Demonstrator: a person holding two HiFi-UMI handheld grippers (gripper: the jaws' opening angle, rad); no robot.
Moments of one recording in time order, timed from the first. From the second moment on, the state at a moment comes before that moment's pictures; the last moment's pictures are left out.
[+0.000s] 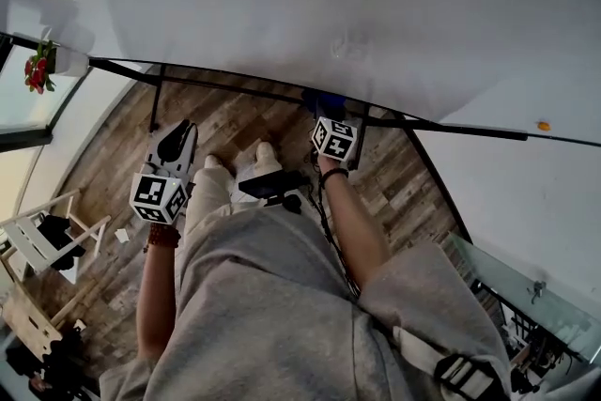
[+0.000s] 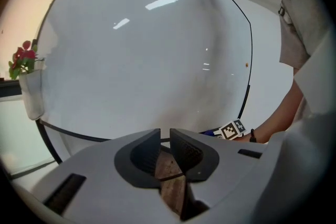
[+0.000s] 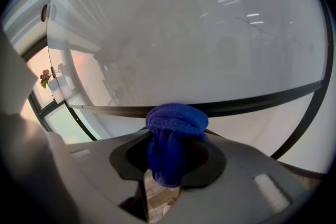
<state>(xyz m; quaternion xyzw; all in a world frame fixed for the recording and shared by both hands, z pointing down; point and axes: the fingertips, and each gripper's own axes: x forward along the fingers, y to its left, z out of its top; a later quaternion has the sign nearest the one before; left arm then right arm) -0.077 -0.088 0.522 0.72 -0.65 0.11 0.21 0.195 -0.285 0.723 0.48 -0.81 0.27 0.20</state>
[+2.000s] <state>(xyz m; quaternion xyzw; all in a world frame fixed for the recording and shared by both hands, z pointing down) -0.130 -0.137 0.527 0.78 -0.57 0.09 0.22 0.127 -0.272 0.726 0.50 -0.79 0.29 0.22</state>
